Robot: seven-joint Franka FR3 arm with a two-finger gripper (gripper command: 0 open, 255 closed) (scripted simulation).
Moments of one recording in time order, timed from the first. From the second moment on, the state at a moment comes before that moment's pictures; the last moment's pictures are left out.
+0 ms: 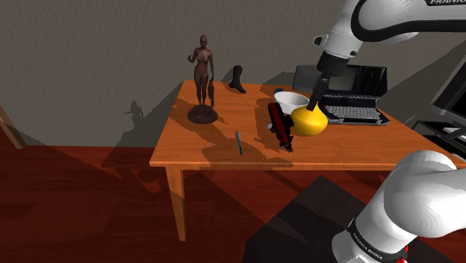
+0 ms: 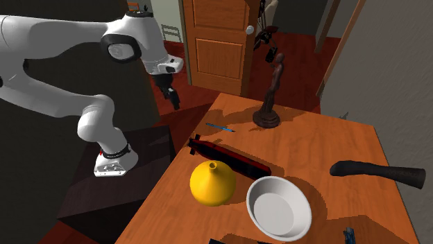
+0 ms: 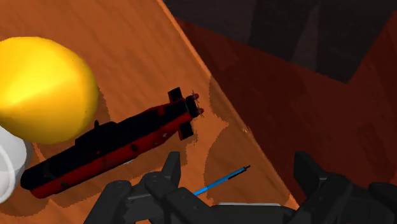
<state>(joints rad) 0.03 -0.83 -0.18 -2.52 -0.07 1.80 -0.48</state>
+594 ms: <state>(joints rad) 0.13 -0.73 -0.52 -2.58 -0.19 2.07 -1.05</state>
